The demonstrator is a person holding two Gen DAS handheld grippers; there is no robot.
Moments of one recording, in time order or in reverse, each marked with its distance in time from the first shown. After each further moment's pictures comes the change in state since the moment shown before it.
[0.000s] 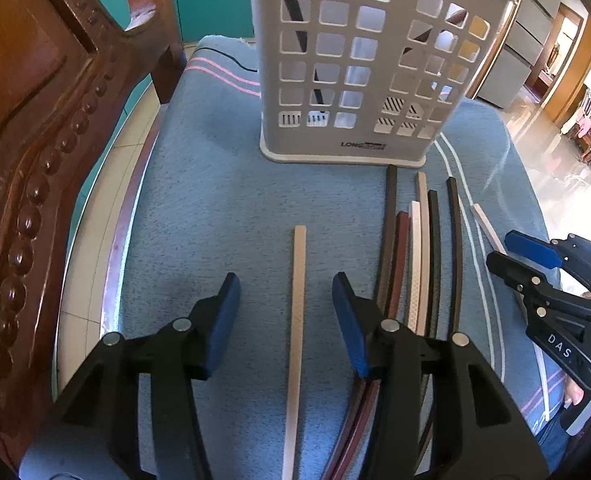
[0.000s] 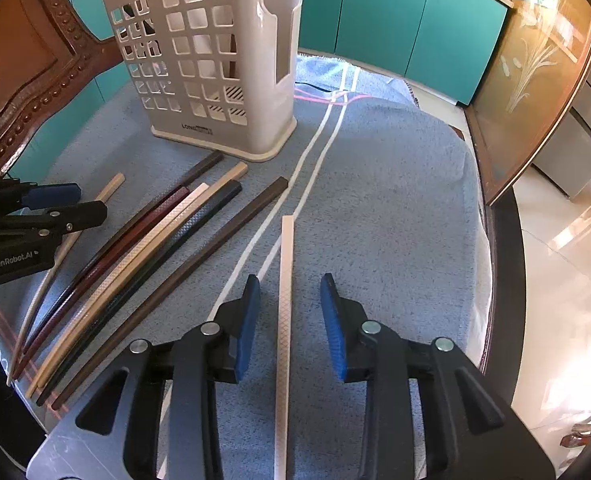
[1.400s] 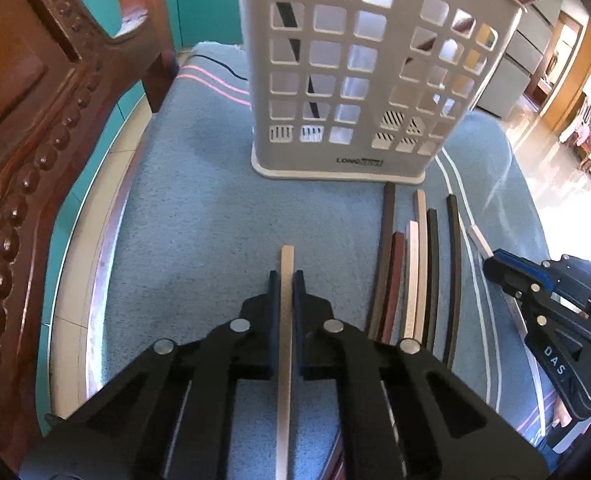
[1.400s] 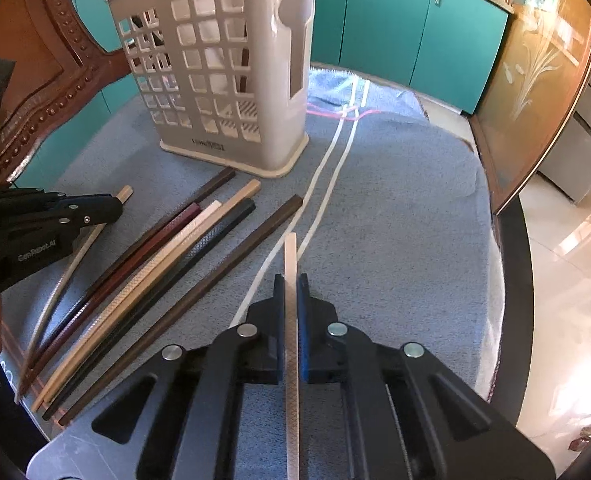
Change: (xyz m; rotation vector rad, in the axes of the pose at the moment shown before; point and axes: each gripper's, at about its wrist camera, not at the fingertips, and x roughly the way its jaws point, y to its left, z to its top) left arm 0.014 -0.013 0.014 -0.010 -0.043 -0.007; right arm -0.002 0.009 0.001 0.008 -0.068 0.022
